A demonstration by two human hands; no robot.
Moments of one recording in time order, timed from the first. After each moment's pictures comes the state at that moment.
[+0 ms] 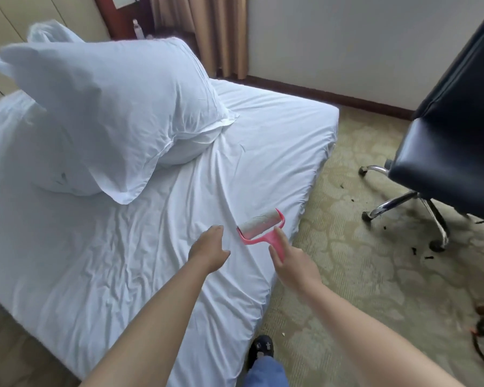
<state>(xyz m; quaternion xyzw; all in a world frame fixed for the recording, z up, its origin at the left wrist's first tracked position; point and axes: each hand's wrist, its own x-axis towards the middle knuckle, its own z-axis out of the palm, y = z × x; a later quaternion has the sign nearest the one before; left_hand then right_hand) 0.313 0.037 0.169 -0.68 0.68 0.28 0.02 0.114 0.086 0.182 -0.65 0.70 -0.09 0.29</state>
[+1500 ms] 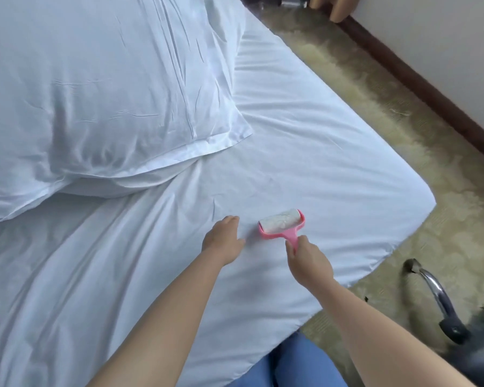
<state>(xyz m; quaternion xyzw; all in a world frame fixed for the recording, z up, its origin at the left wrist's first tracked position) 0.148 -0.512 0.040 -0.78 0.50 0.39 0.01 -0.041 -0.555 0.048 -0.70 0.62 0.15 0.31</state>
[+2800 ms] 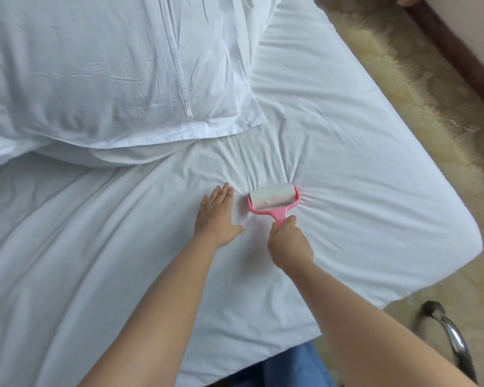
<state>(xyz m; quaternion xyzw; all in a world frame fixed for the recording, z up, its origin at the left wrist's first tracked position) 0.132 -0.572 -0.022 -0.85 0.43 0.30 0.02 -0.017 -0.633 -0.016 -0.73 0.57 0.15 0.35</state>
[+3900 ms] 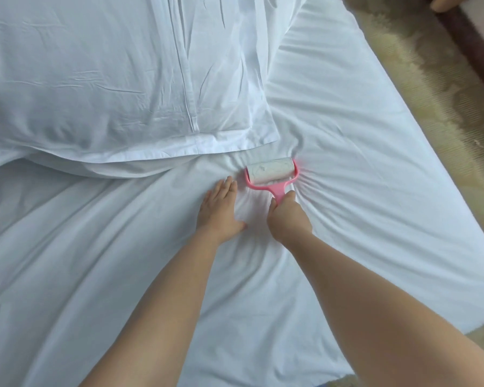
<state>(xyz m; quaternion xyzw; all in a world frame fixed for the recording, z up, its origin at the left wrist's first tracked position) 0.177 -0.619 -0.044 -0.86 0.41 0.30 -0.01 0.063 -0.715 -0.031 -0.75 0.54 0.14 0.36</state>
